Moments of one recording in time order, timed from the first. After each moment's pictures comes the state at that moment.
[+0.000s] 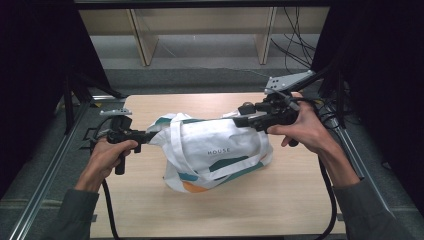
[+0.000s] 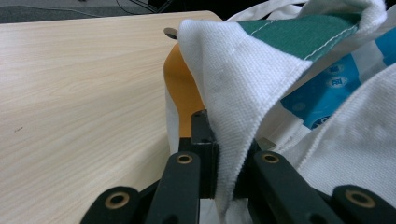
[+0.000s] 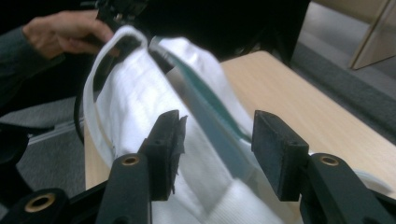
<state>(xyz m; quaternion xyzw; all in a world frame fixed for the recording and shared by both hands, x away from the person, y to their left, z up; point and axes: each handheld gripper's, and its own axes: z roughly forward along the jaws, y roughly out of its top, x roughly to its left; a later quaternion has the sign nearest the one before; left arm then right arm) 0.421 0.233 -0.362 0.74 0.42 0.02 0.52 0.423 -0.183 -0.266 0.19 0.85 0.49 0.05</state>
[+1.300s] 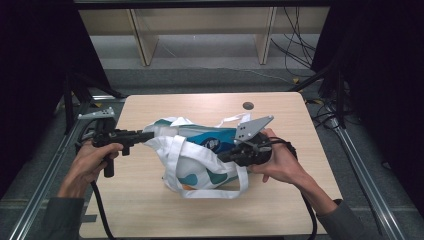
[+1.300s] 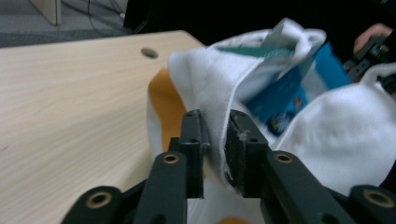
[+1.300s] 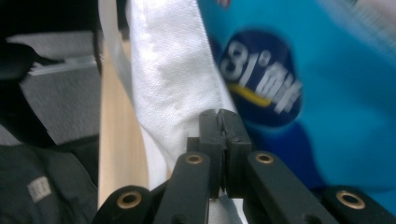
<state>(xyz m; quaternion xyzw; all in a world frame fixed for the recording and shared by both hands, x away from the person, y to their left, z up) 0.402 0.258 -0.357 0.75 0.37 0.01 0.54 0.379 -0.135 -0.337 0.10 0.91 0.41 0.06</state>
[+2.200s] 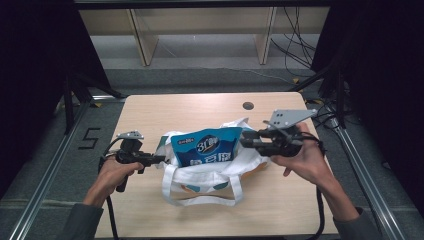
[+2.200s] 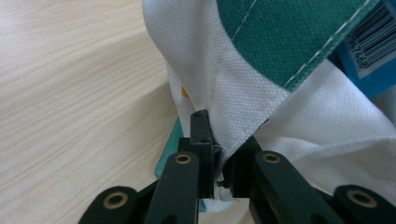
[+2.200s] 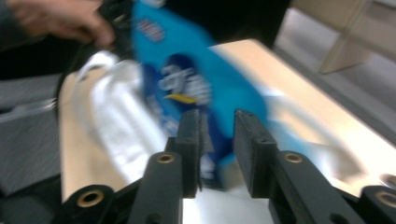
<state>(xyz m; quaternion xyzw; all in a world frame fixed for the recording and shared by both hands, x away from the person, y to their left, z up) 0.407 0.227 -0.424 0.80 0.41 0.02 0.44 0.380 -0.204 -0.304 0.19 0.84 0.48 0.16</state>
